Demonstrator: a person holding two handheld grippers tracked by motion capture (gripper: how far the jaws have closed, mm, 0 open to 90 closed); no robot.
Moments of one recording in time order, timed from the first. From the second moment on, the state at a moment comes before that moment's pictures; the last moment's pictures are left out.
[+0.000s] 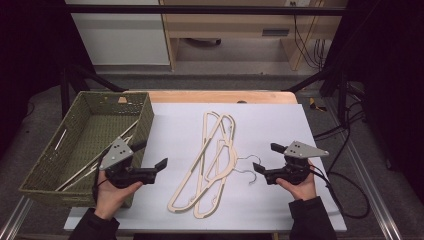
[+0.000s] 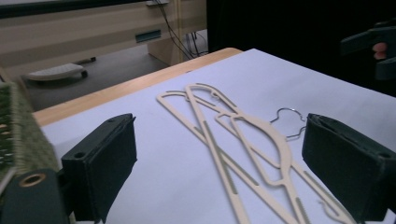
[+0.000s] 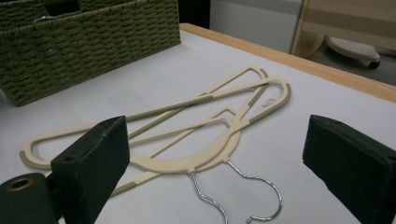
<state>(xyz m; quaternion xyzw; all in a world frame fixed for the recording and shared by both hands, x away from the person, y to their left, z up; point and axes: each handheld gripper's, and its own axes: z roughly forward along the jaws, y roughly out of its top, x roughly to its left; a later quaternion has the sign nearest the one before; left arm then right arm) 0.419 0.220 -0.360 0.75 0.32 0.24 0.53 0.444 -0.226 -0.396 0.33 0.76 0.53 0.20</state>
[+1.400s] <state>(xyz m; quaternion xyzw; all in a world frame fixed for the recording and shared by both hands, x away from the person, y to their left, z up) 0.426 0.186 -0.424 0.80 0.31 0.18 0.49 0.497 -0.163 -0.476 0.31 0.86 0.38 0.12</state>
